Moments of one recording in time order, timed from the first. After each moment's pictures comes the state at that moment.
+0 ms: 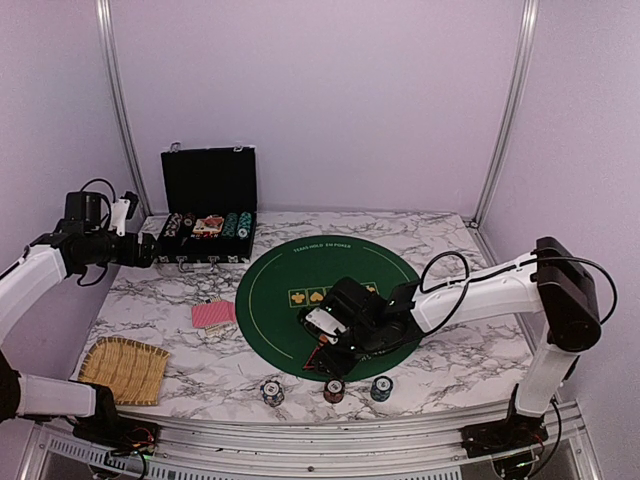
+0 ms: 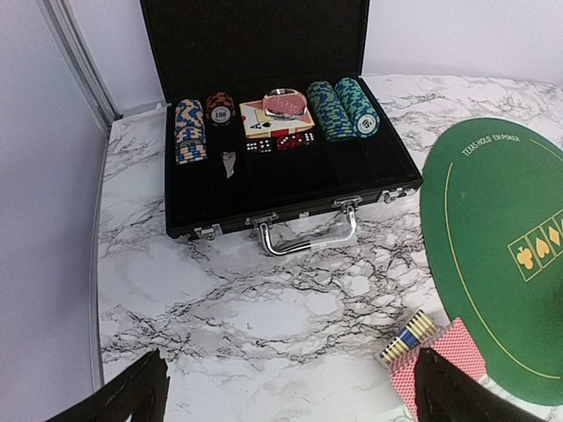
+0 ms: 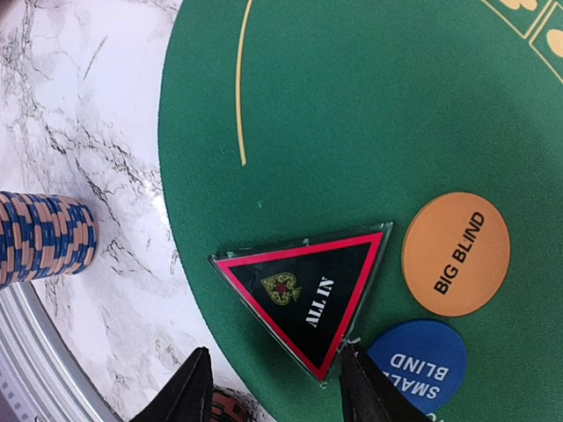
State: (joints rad) left arm 0.02 1.13 0.89 -0.42 0.18 0.12; right arm 1.08 1.78 1.08 -0.36 -0.10 0.21
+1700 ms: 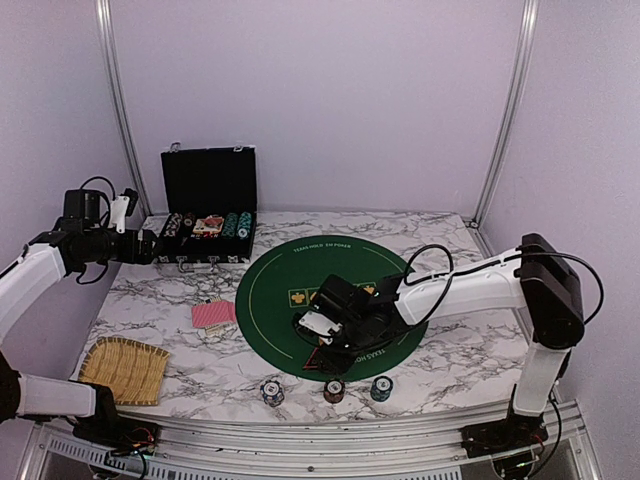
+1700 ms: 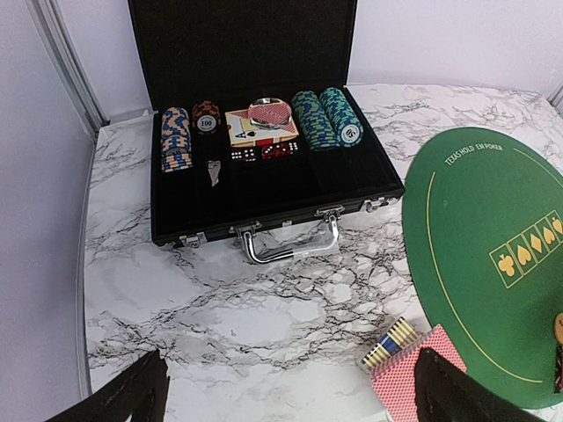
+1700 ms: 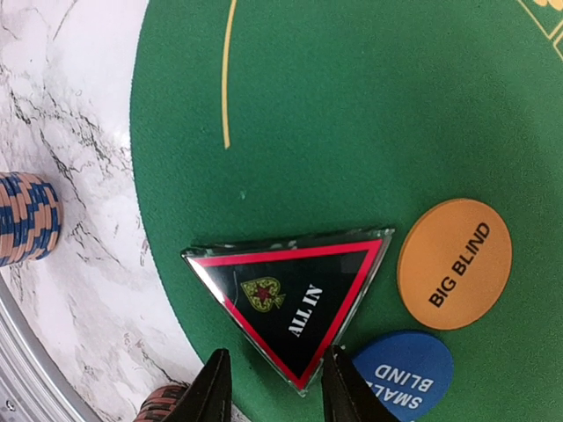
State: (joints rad) left arm 0.02 1.13 0.90 -0.42 0.23 0.09; right arm 1.07 1.86 1.20 -0.53 -0.08 0.11
